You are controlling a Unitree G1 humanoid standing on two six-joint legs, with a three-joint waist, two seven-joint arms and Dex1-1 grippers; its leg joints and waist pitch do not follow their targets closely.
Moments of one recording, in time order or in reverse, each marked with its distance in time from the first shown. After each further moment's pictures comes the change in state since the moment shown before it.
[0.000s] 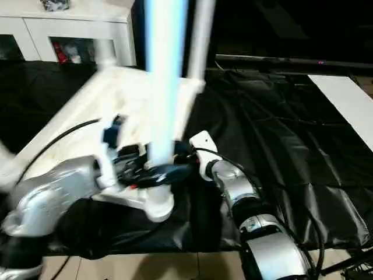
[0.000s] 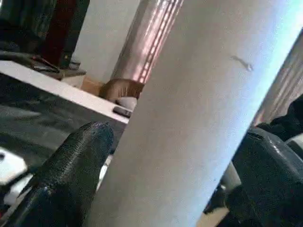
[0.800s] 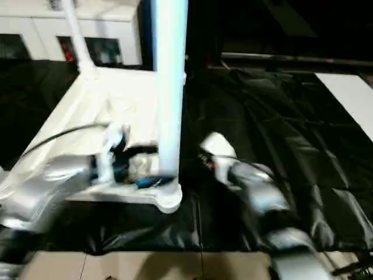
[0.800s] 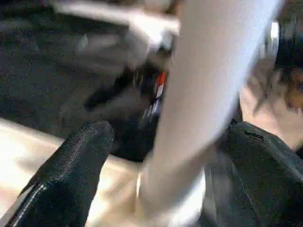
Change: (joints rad) left arm 0.030 0.289 -0.135 0.205 0.387 -0.357 -0.175; right arm 0.201 -0.248 0.026 -0.365 0.035 -0.030 0.378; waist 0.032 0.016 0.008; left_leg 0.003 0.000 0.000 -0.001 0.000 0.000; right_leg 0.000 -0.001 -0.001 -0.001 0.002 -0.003
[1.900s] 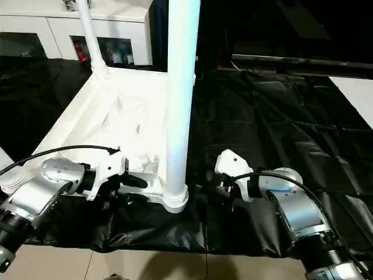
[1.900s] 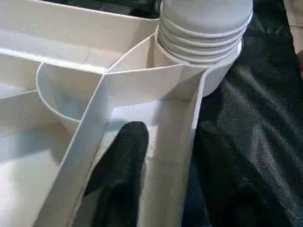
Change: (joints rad) left arm -0.112 0.016 -0.137 0.367 0.256 -0.243 -0.121; right arm 0.183 -0.188 0.043 -0.461 0.063 0.213 0.218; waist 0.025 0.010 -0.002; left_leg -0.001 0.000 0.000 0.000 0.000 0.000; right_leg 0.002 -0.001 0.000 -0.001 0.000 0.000
